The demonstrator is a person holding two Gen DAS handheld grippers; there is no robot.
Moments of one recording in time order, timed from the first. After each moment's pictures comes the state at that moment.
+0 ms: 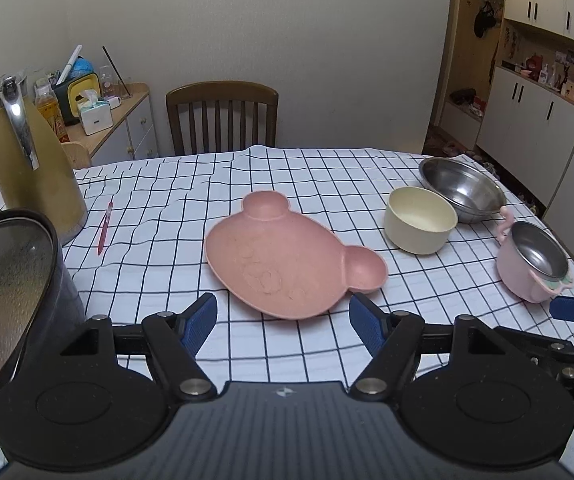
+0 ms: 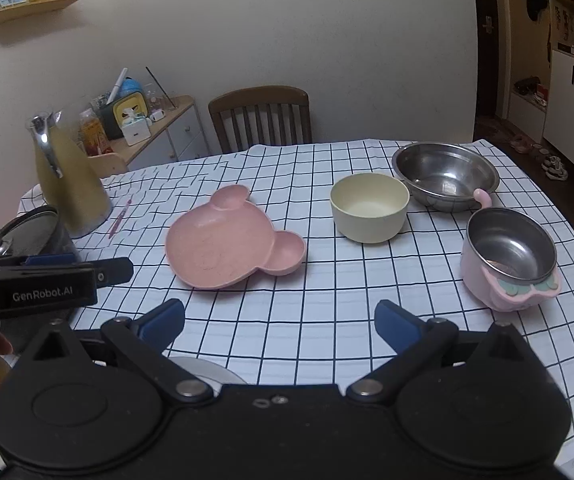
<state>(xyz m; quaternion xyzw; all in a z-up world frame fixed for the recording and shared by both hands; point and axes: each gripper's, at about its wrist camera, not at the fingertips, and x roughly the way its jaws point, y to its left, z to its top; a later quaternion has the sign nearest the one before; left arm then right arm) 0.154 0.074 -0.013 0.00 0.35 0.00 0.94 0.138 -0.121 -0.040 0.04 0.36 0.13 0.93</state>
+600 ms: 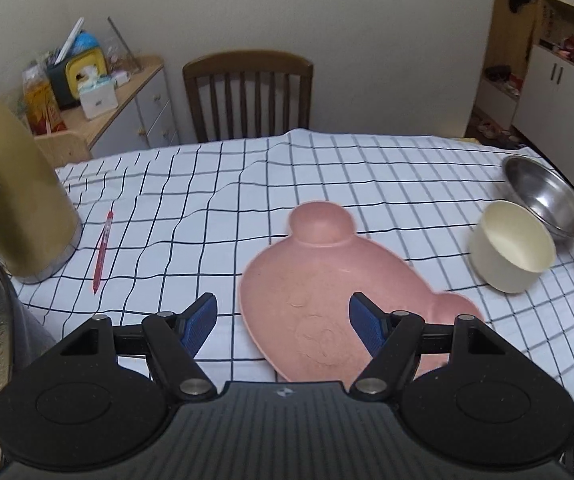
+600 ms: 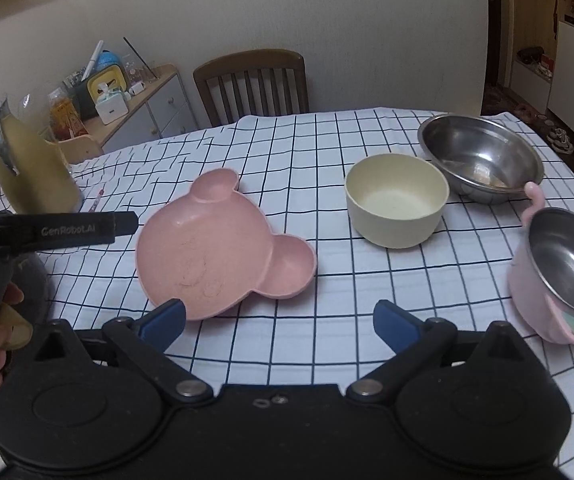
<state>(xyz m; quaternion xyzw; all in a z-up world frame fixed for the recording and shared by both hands) 0.290 0.115 -0.052 0.00 0.40 0.03 0.91 0.233 -0.085 -0.077 0.04 0.41 0.12 0.90</state>
